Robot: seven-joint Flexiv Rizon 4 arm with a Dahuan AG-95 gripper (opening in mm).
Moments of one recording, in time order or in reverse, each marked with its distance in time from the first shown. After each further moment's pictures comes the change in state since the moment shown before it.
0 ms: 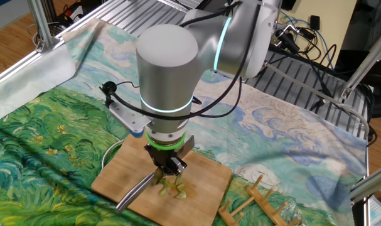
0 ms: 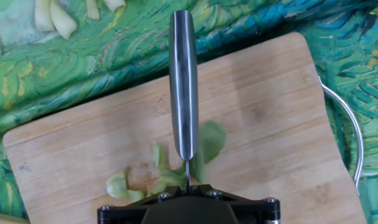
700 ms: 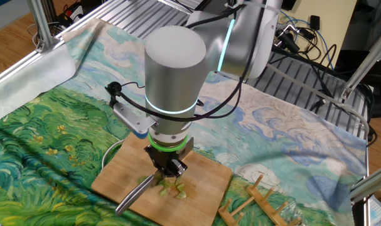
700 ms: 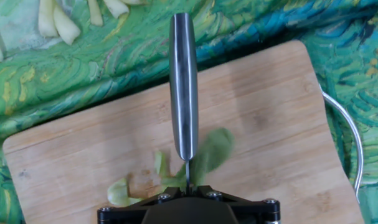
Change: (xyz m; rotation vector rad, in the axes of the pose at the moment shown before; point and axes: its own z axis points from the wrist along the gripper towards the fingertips) arm -0.010 0.002 0.000 0.027 -0.011 -0.011
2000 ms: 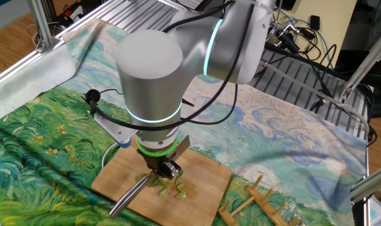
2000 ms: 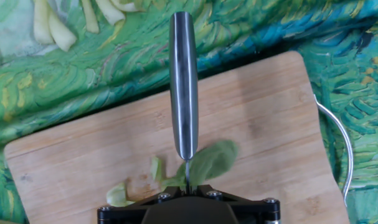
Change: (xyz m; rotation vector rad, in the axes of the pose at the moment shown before) arm -0.007 -0.006 -0.013 -0.007 0.075 -0.006
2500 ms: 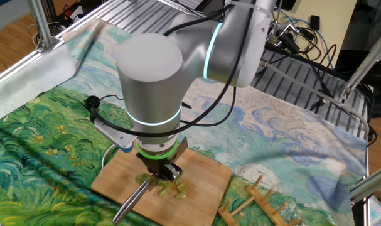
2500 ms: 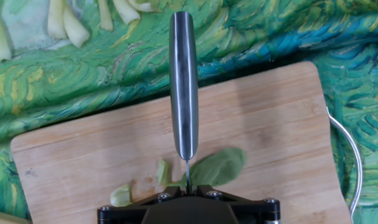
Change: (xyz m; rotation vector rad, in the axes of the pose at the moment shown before) arm -0.005 0.006 0.005 -0.012 -0.006 -0.070
